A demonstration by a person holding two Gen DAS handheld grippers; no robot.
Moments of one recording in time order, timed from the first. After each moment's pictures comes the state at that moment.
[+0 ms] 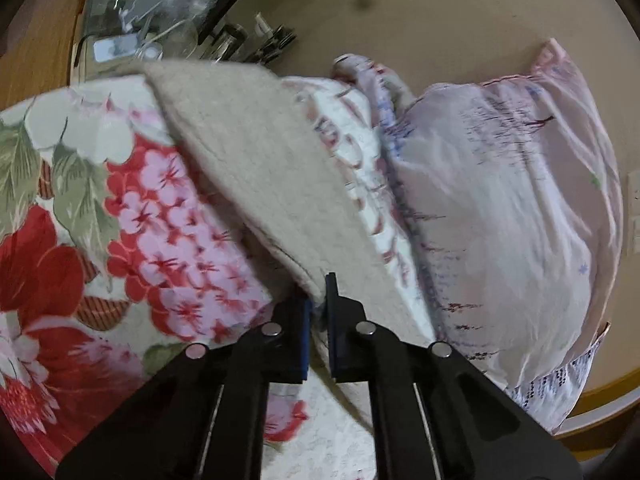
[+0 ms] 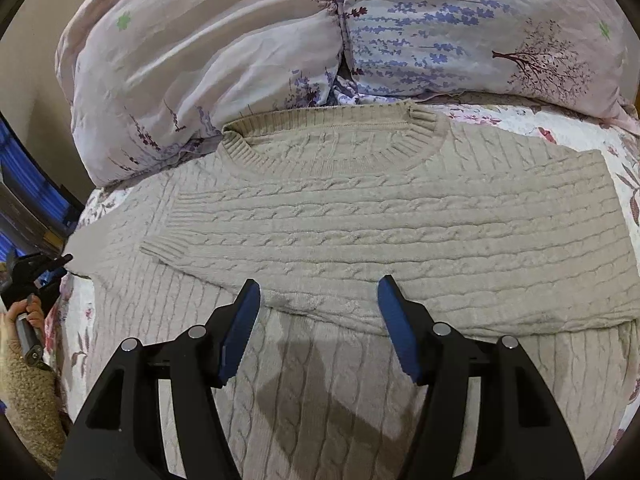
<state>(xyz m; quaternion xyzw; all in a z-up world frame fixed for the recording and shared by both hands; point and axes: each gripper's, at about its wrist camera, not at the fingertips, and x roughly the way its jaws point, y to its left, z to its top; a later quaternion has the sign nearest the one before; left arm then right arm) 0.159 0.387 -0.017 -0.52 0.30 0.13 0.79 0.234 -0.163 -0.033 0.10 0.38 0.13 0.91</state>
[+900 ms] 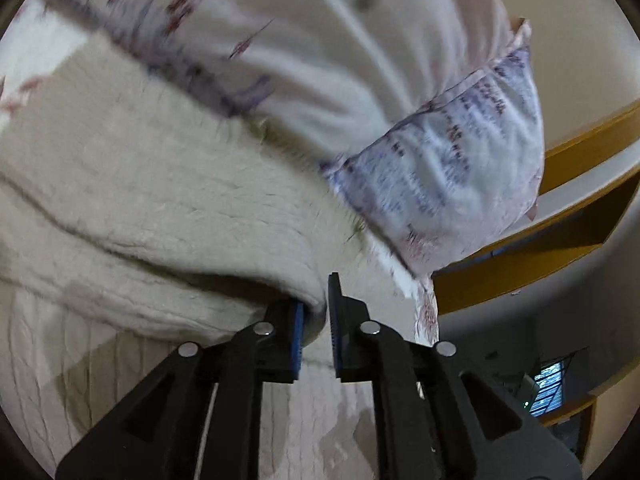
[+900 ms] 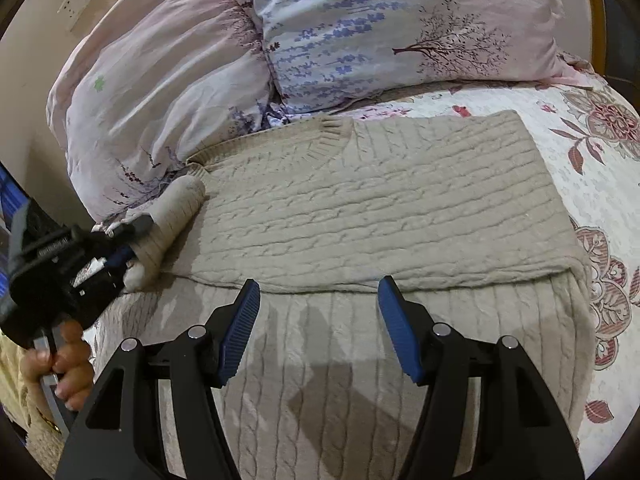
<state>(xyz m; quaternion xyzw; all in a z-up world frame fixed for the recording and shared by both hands) 0.245 0.046 0.008 -0.40 0.41 -0.19 0.80 0.197 -0.230 -0.030 0.16 0.36 0.10 0.91</state>
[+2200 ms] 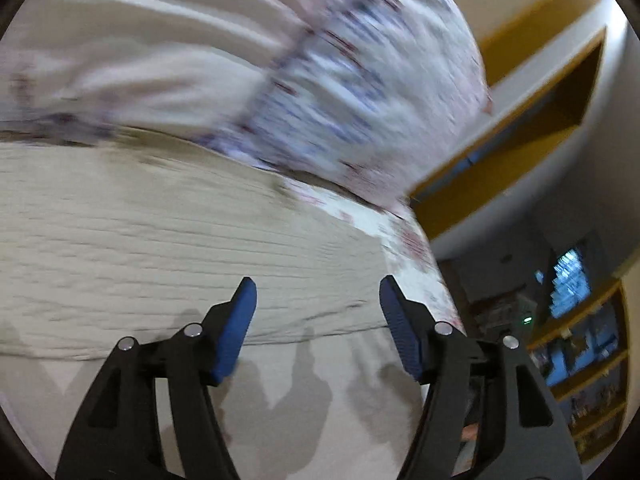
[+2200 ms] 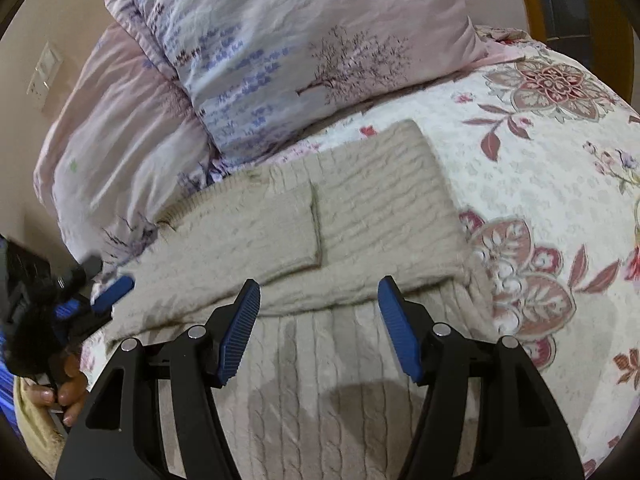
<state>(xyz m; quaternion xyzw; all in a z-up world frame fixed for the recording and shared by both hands) 0.248 0.001 0.056 -0.24 0.41 -0.29 0.83 0.170 -0.298 -0.044 0.25 0.32 0.05 0.91</state>
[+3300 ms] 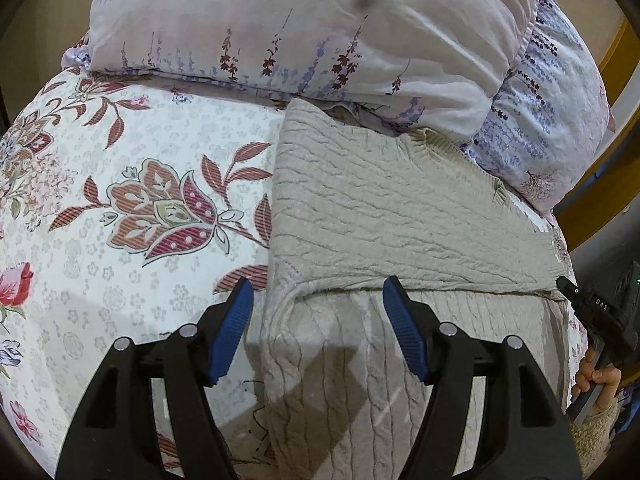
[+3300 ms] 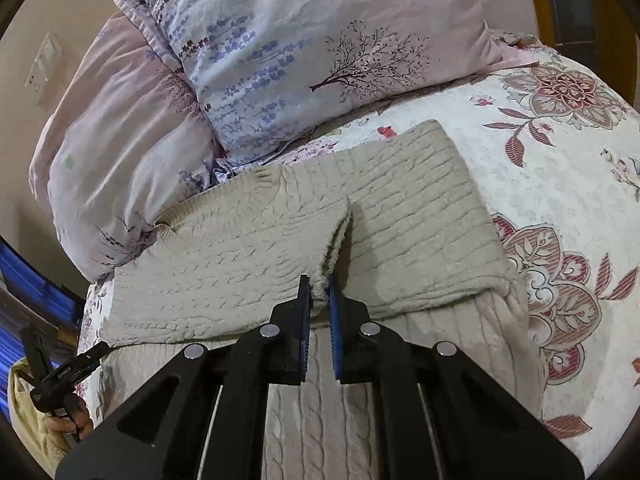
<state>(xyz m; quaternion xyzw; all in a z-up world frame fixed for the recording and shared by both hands) 0.208 0.152 0.007 -0.16 0.45 -0.08 0.88 0.185 -0.280 -0.045 0.24 0.32 0.05 0.92</state>
